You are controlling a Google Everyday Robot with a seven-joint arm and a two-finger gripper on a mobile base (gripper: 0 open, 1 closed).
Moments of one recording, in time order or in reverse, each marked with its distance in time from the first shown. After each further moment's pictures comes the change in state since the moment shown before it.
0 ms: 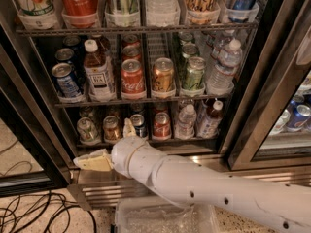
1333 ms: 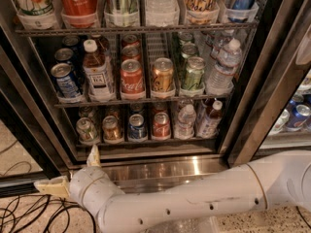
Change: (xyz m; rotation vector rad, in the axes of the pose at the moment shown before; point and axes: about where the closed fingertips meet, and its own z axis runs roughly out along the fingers) arm 0.050 0.095 0.075 0.037 -0.073 0.125
